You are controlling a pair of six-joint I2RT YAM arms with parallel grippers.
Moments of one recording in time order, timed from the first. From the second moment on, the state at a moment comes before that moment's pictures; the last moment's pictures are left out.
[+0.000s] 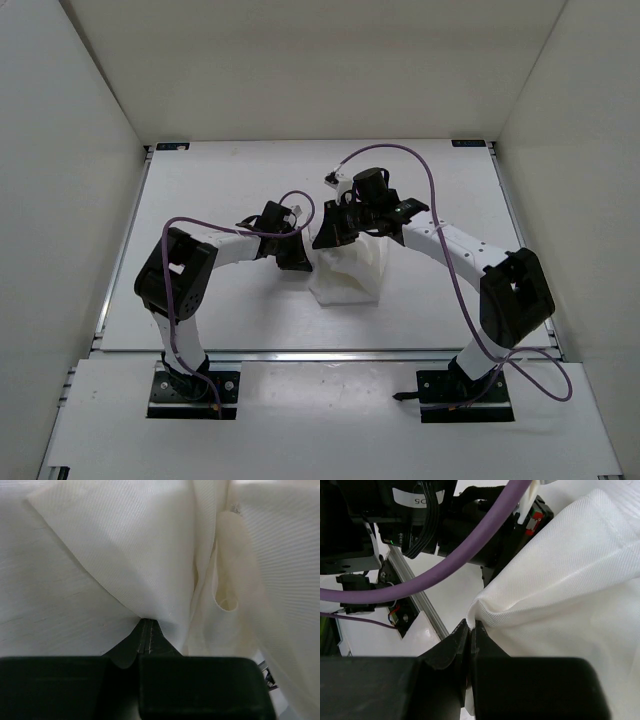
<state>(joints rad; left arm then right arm) -0.51 1.83 1.00 -0.15 0.33 -0.60 0.60 1.62 1.25 -0.31 -0.61 0.37</state>
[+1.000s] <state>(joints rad) -0.40 1.80 1.01 -0.21 0.37 -0.58 0.60 1.40 1.13 -0.29 -0.56 0.37</state>
